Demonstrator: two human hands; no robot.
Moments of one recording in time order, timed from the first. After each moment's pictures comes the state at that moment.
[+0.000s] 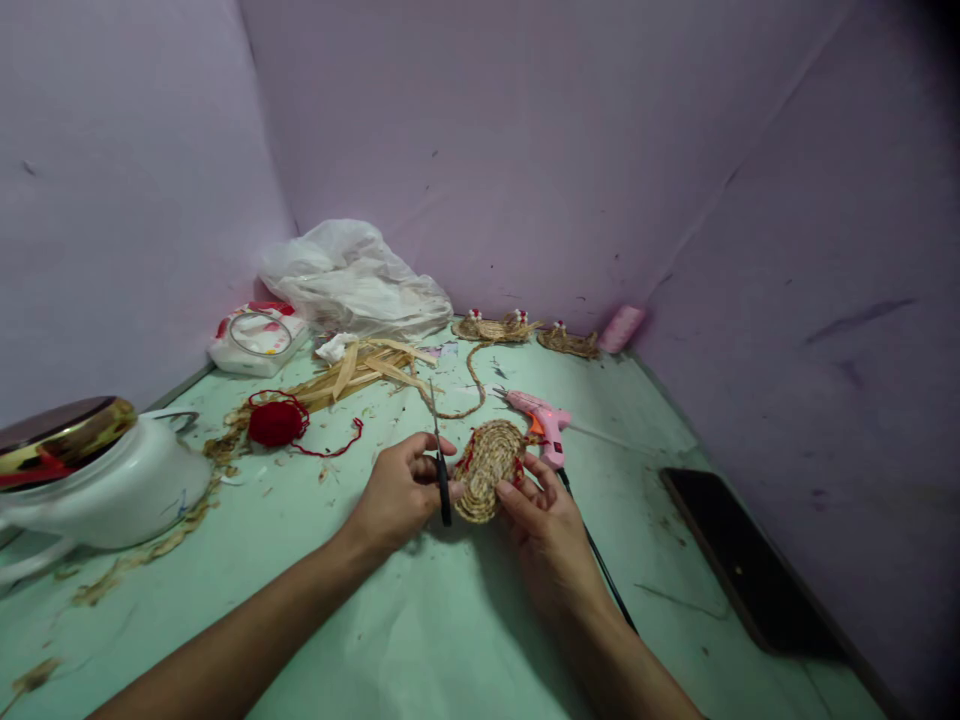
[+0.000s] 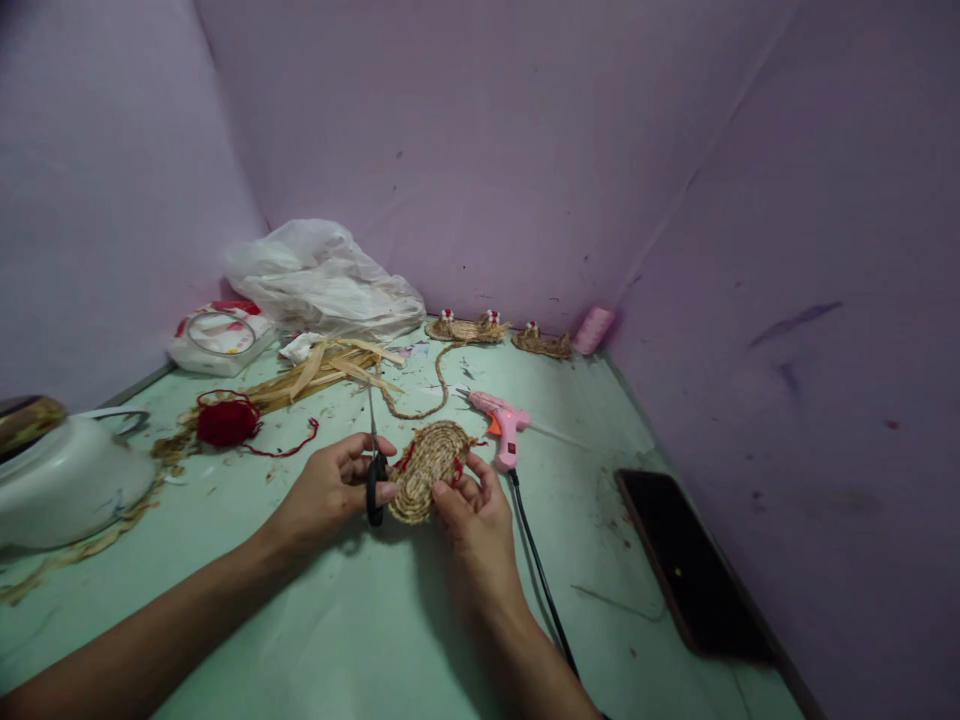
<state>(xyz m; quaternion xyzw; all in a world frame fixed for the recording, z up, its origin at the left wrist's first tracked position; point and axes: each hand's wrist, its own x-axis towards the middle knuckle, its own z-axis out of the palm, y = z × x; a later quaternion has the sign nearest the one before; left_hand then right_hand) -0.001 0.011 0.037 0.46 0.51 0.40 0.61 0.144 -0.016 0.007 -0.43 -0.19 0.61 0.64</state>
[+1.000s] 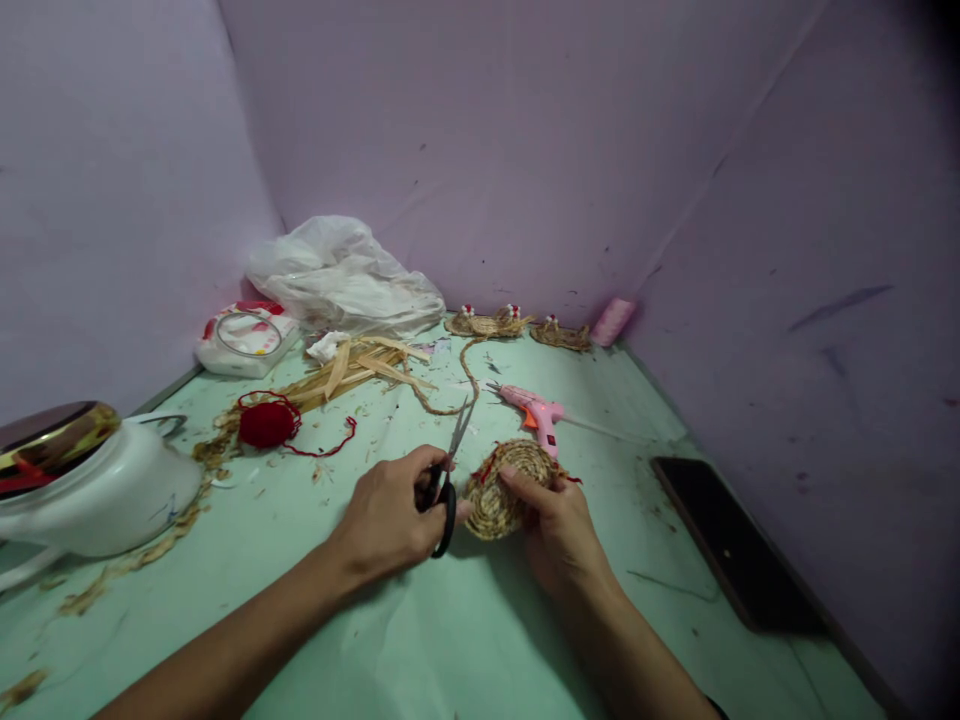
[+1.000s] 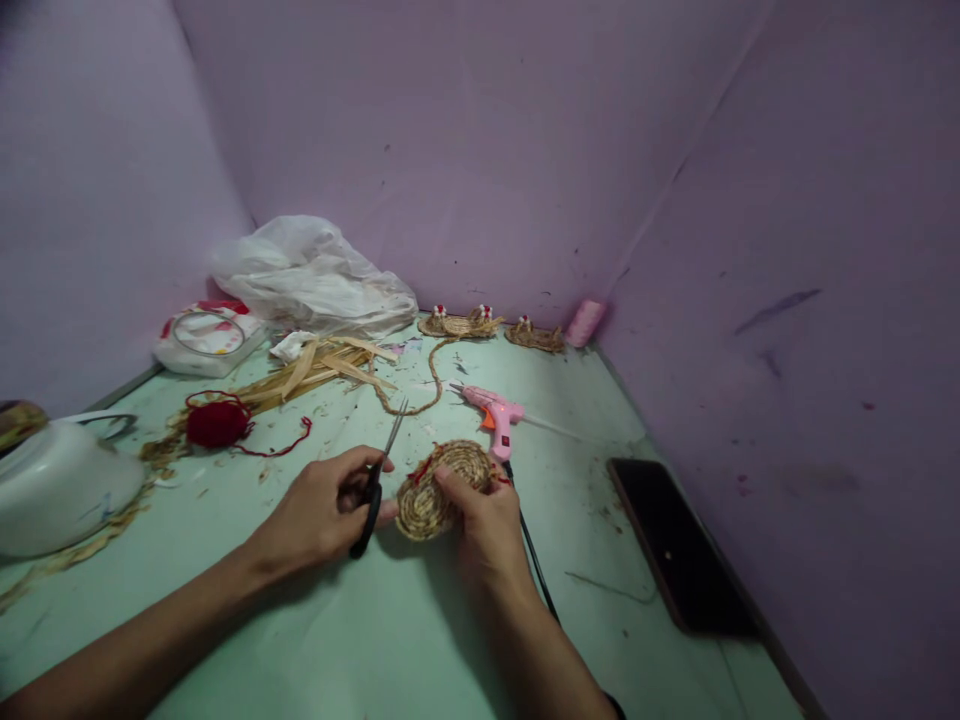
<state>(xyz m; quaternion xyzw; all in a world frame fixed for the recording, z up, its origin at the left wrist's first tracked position) -0.008 -0.001 0.037 0.71 0.53 0.25 0.40 0.153 -0.012 0.016 -0.46 -0.18 0.59 0.63</state>
